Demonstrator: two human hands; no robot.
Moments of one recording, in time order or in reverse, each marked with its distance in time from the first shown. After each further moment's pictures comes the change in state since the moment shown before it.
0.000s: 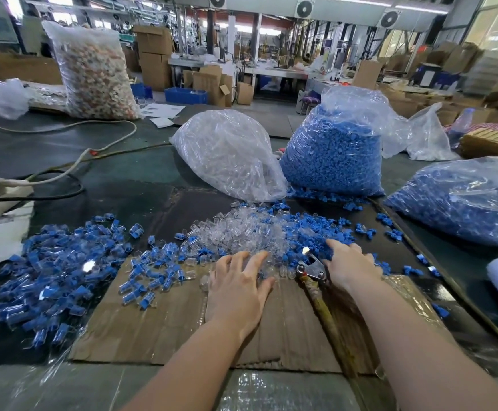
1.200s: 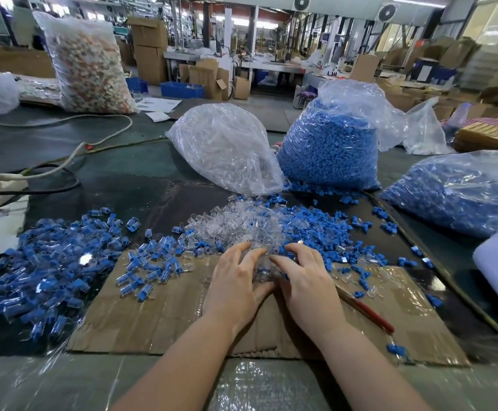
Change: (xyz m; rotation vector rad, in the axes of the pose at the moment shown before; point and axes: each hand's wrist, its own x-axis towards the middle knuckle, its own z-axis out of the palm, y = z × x) left_hand -0.005 0.001 -0.005 -0.181 0.066 0.135; right_hand -0.074 -0.019 0.045 0.144 0.443 -0.659
